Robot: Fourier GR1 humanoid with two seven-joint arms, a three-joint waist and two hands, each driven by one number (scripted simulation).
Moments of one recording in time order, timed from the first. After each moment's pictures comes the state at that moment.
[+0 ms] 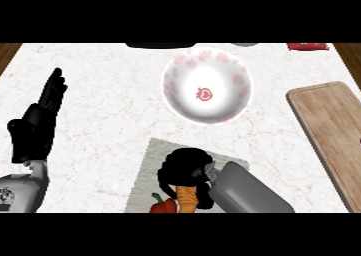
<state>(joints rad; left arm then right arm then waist) -0.20 0.30 -0.02 -1.61 -0.09 0.19 0.17 -0.56 -0.07 0.75 -1.18 0.96 0.56 -0.37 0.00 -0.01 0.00</state>
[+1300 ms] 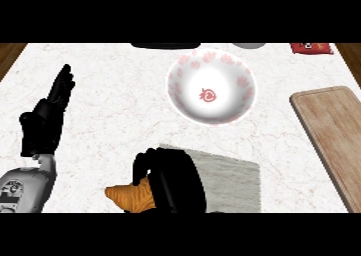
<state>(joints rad) -0.24 0.28 -0.03 -1.57 -0.11 0.17 0.18 -0.46 0.00 0.90 -1.67 0.81 -0.28 0.81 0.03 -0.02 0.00</state>
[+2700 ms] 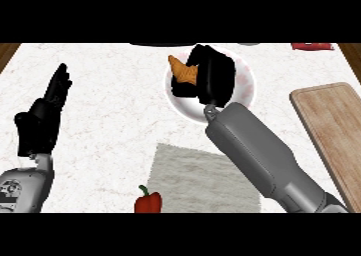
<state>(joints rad) -0.24 0.26 0.01 -1.57 -0.12 0.15 0.16 -0.92 -0.07 0.50 -0.96 0.87 -0.67 0.76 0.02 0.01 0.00</state>
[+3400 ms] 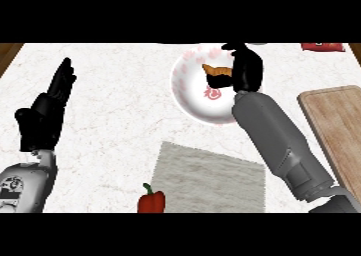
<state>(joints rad) -0.27 0.25 0.00 -1.59 -0.12 0.14 0.18 -0.98 -0.10 0.19 -0.52 0.59 -0.72 0.29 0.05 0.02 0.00</state>
